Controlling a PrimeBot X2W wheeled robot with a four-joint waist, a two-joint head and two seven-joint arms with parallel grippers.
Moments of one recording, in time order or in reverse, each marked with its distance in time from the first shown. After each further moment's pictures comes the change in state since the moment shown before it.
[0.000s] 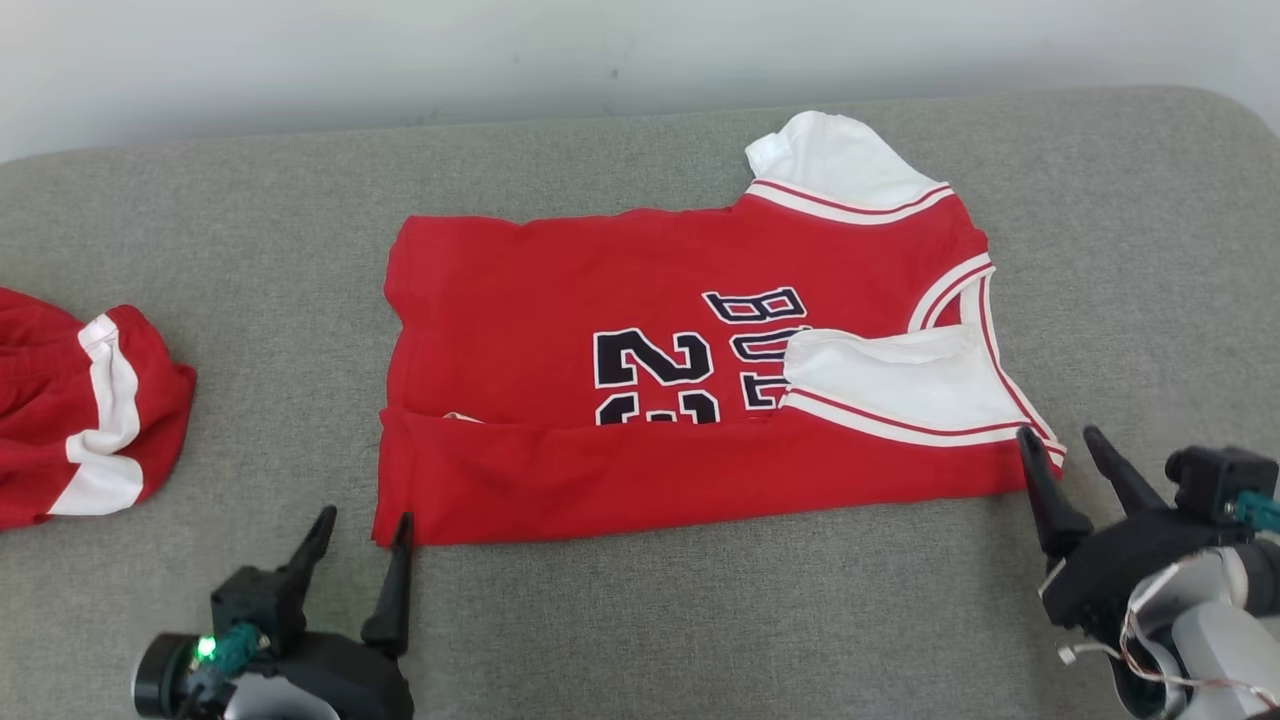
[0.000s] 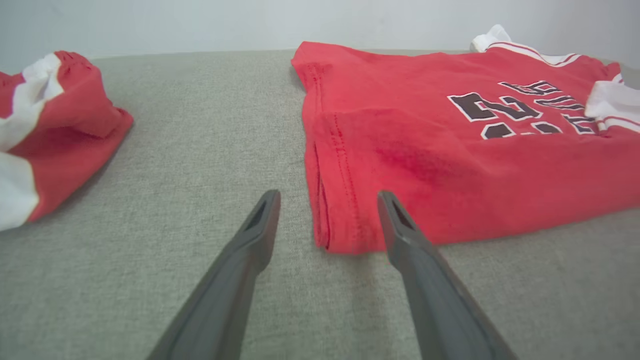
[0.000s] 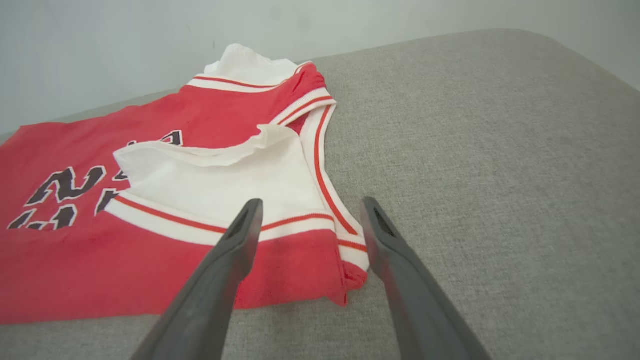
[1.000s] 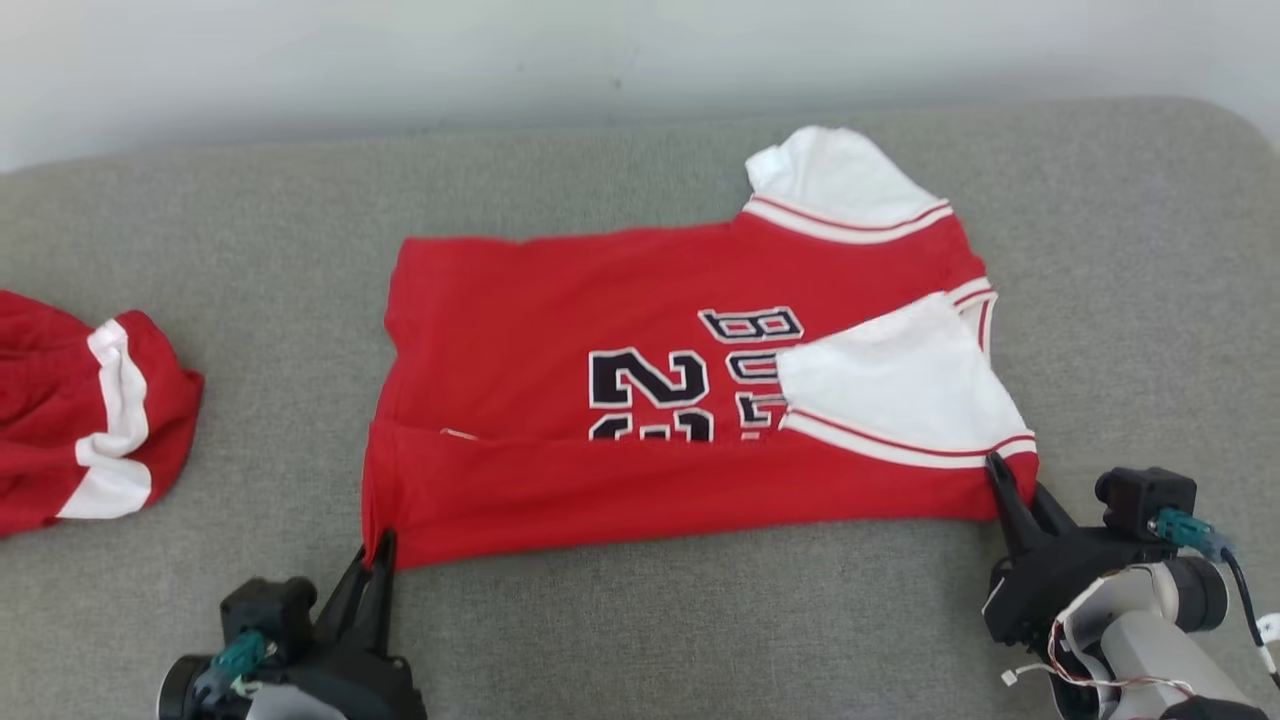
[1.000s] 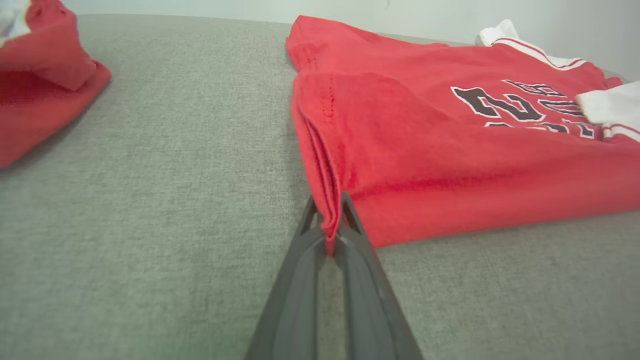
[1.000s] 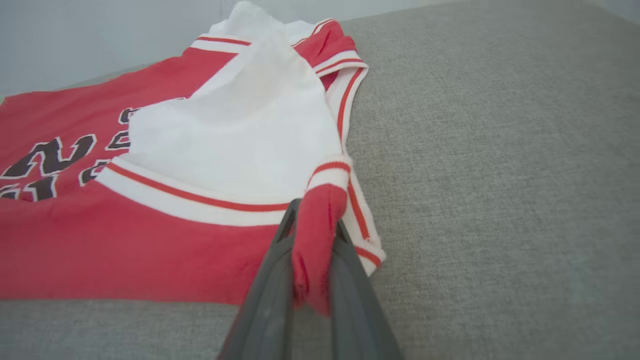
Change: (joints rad) left arm -0.007 -0.079 0.058 0.109 -0.003 -0.068 -0.004; right arm -0.086 0.067 0.097 0.236 -0.015 0.000 -0.116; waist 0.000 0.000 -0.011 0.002
